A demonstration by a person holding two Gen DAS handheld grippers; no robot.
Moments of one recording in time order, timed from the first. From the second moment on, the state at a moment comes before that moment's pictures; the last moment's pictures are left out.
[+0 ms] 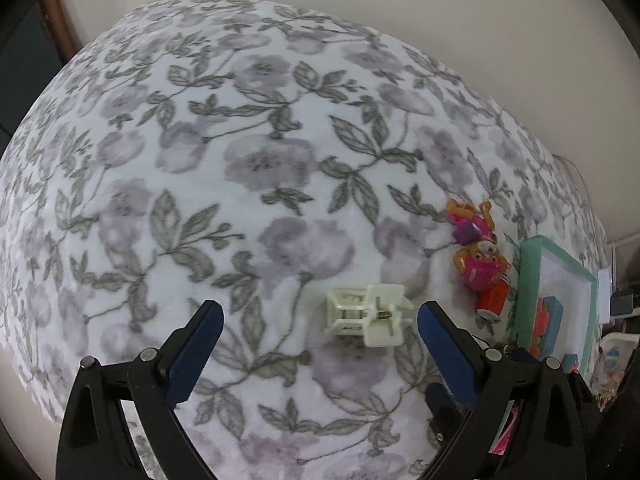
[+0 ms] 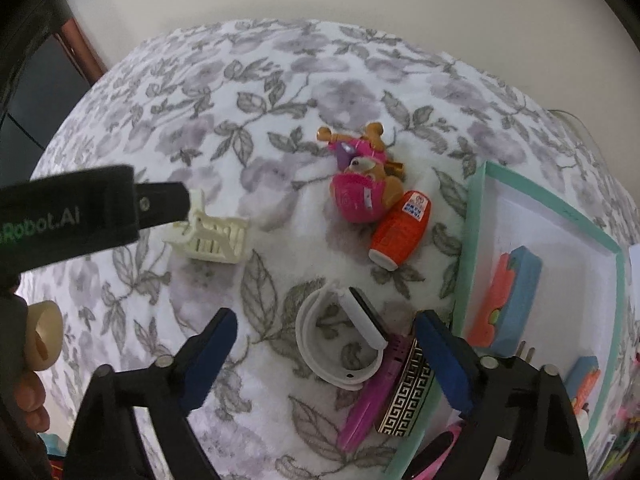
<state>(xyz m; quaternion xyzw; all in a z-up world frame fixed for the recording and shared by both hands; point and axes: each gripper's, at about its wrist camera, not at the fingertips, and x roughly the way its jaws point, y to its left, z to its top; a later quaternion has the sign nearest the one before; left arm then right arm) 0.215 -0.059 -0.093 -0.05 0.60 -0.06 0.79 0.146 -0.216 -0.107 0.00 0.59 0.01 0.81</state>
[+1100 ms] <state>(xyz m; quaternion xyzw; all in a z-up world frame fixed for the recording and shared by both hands) 0.214 -0.099 -0.110 -0.04 0.59 -0.11 0.80 0.137 -0.208 -0.112 -0.04 0.59 -0.01 0.80</state>
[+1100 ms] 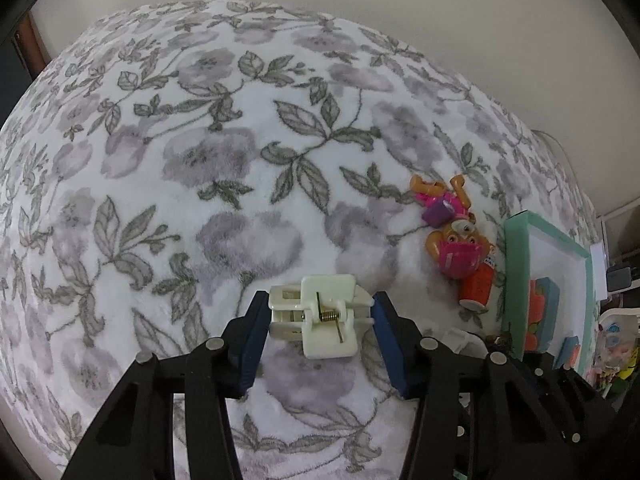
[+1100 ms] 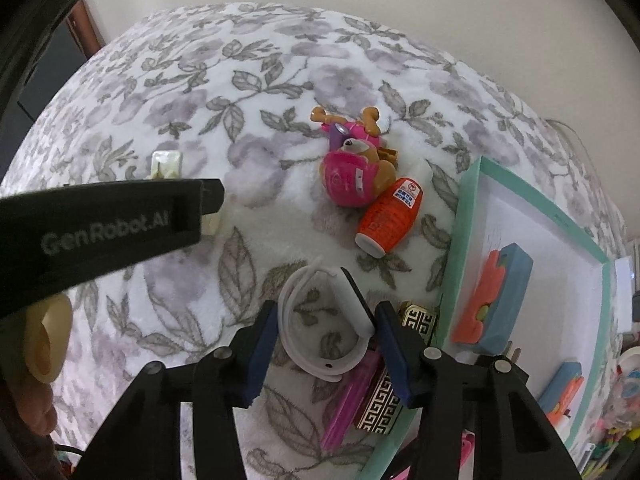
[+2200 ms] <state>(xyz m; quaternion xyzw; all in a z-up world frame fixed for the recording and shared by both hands) 0.138 -0.261 0.012 0.04 0.45 -0.25 0.85 0.044 -0.427 0.020 0.12 0.44 -0.23 0.86</state>
